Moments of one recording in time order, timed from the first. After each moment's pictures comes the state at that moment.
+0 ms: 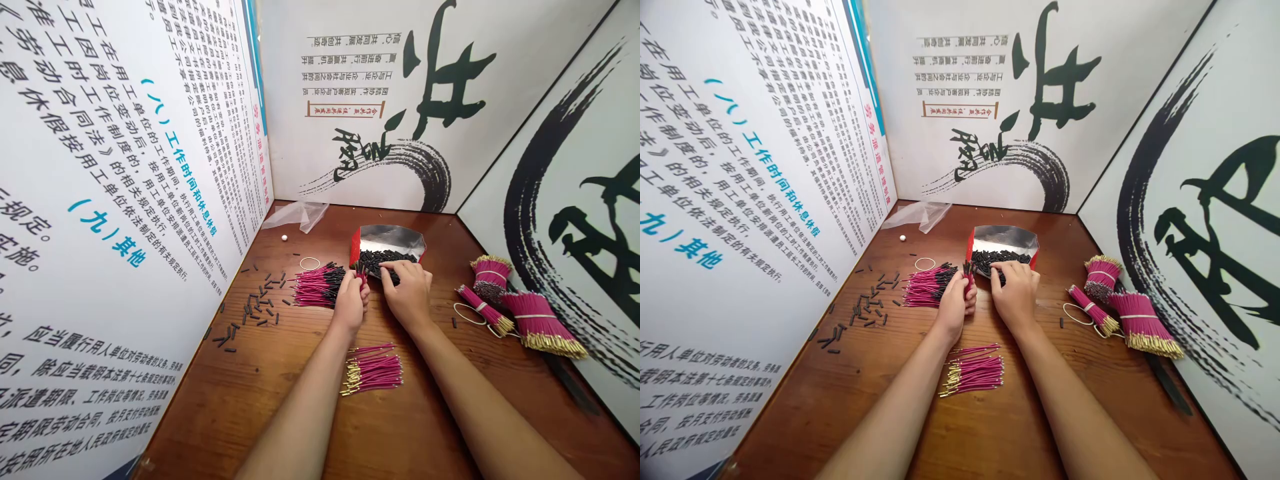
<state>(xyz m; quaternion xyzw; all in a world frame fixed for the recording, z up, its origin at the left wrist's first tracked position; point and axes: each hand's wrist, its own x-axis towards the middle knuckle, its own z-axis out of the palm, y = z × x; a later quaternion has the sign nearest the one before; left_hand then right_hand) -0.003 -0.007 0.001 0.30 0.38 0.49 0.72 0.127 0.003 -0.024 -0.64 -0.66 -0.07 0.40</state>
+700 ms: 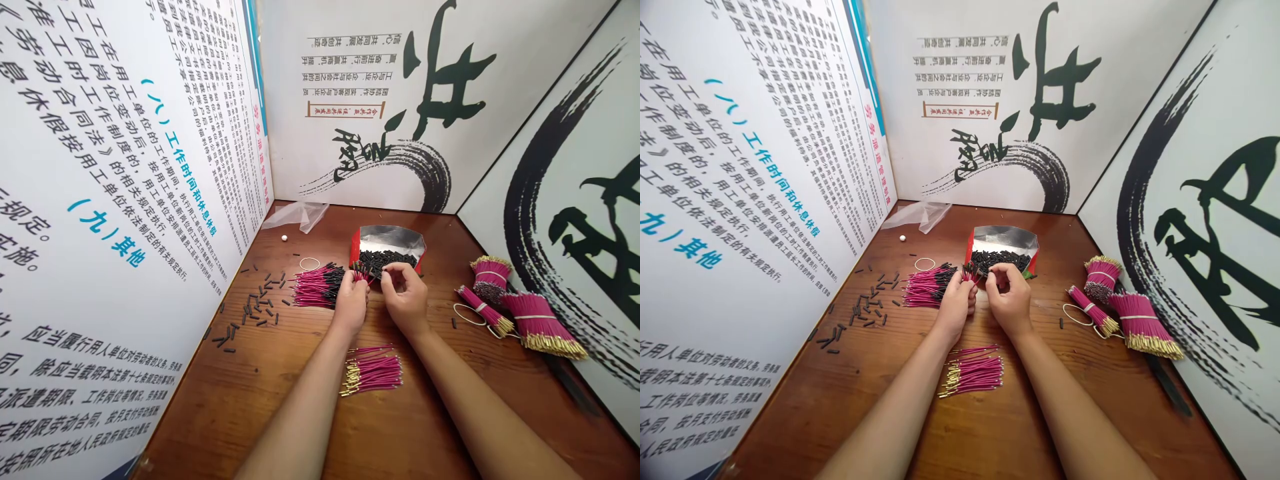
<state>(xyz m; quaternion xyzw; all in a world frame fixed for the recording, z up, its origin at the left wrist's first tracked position) -0.001 -0.008 0.000 0.33 0.42 0.49 0.69 0.114 -0.007 -0.021 -0.54 -0.60 0.11 0.58</state>
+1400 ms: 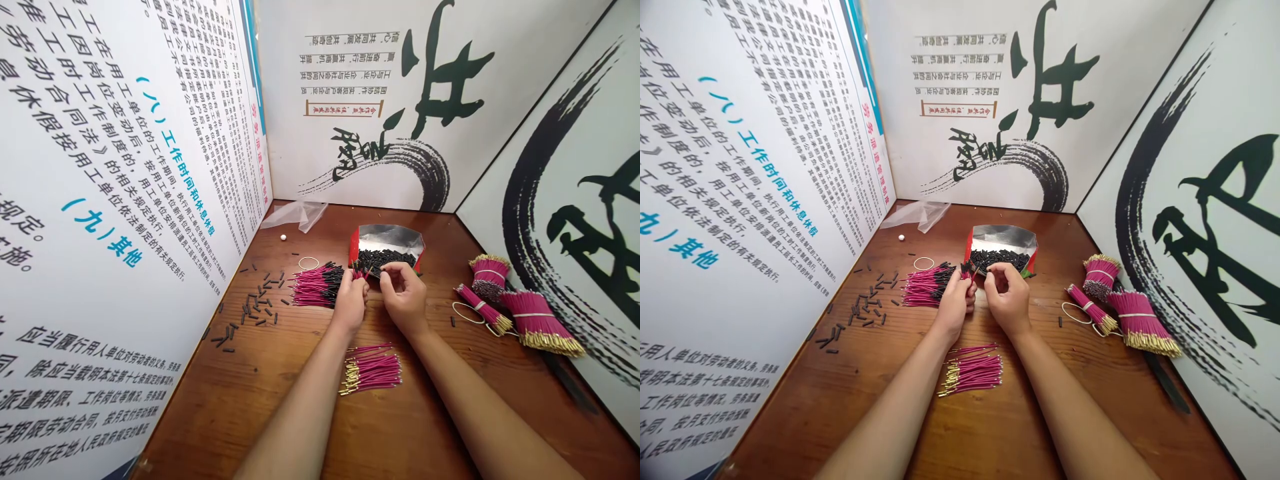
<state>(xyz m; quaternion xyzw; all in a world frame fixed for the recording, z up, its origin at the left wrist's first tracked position) -0.001 -0.009 0.004 0.33 0.41 0.49 0.69 0.113 -0.008 -0.019 -0.53 -0.60 0.11 0.59</state>
